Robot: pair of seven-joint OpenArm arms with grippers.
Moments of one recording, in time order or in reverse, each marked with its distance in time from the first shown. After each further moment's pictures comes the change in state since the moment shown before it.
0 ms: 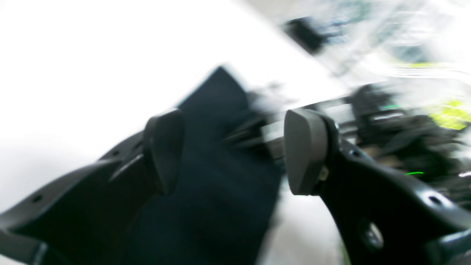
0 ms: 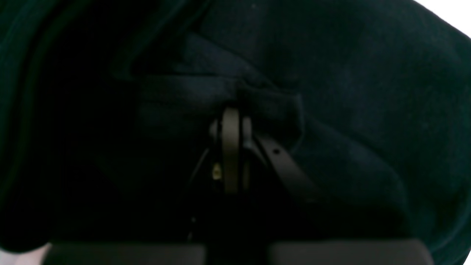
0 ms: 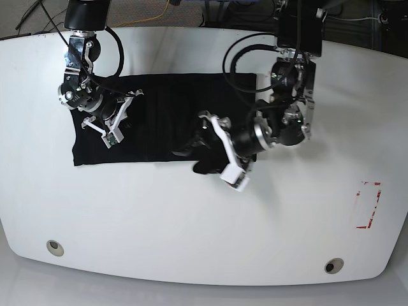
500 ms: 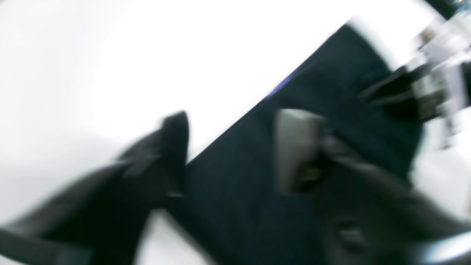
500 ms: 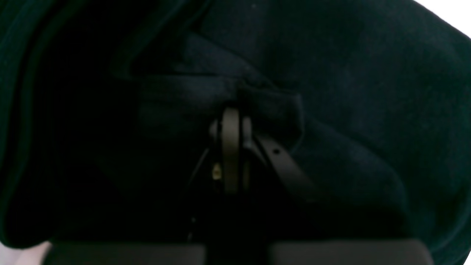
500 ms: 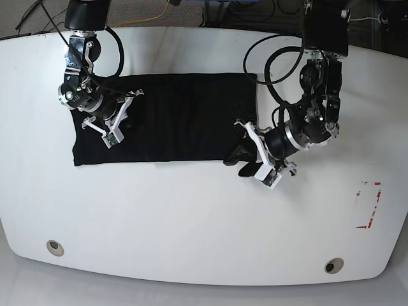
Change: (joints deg) left arm 1.5 -9.2 -2.5 0.0 16.5 0.0 -9.9; right arm 0.2 0.0 0.0 0.2 0.0 0.0 -0.1
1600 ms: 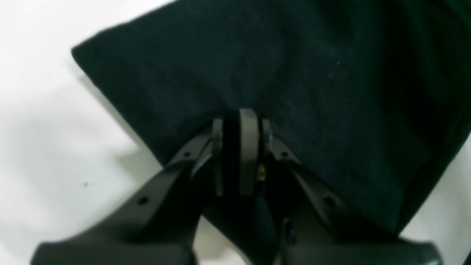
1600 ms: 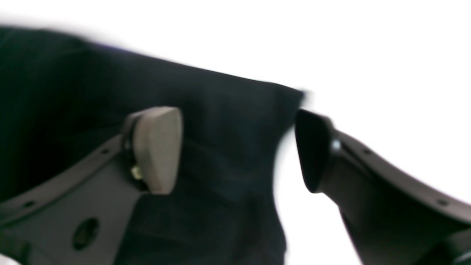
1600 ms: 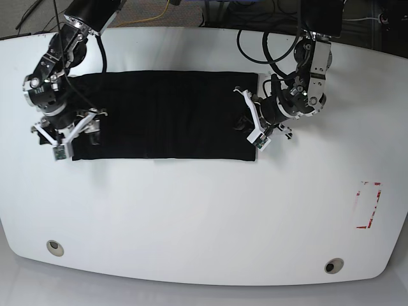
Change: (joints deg) left arm 7.8 0.3 1.7 -8.4 12.8 -0.2 -6.3; right arm 3.3 -7.2 23.7 23.0 -1.9 0.8 -15.9
